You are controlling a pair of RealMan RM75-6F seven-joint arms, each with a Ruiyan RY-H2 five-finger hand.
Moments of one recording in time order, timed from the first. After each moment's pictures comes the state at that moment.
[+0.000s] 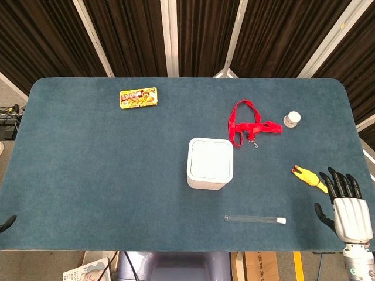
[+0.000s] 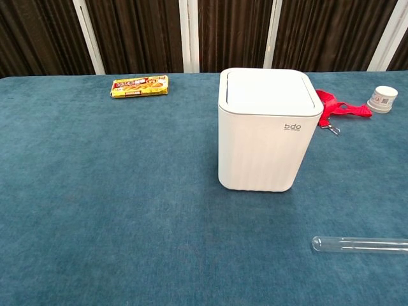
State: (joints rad) left arm 0.08 -1.02 -0.04 -1.76 1.56 1.70 0.08; right arm 0.03 -1.18 0.07 -1.64 -1.56 1.58 -0.14
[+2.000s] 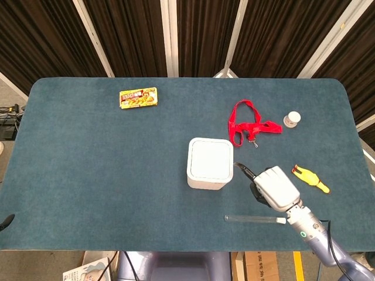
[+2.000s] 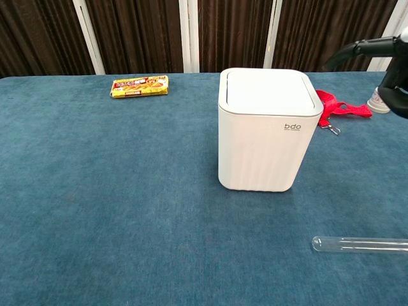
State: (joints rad) left arm 0.09 -1.03 -0.05 -1.78 1.53 1.70 0.10; right arm 0.45 -1.02 0.13 -1.93 -1.59 1.08 -0.22
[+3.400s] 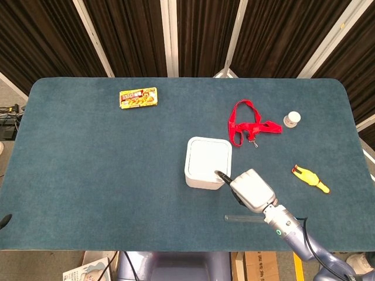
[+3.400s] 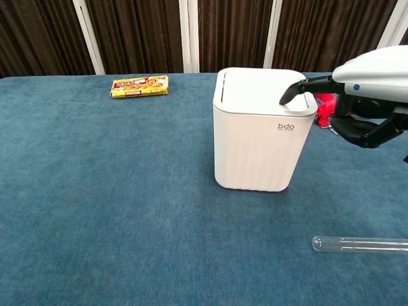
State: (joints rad) left arm 0.09 -1.02 -0.06 -1.77 1.52 1.70 0.07; right arm 0.59 -1.08 0.11 -2.04 -1.31 0.93 -0.58
